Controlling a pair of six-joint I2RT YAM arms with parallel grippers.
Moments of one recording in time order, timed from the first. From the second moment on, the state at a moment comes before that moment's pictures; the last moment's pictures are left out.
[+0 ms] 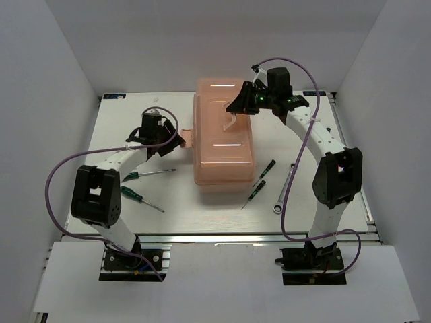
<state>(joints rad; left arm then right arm) -0.23 1.63 1.07 -0.19 0.09 -0.72 0.37 1.88 1.73 -0.34 -0.64 0.49</state>
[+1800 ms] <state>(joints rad) 0.05 1.88 0.98 0.41 0.75 -0.98 -0.15 2.11 1.86 -0.08 -0.95 0.52</state>
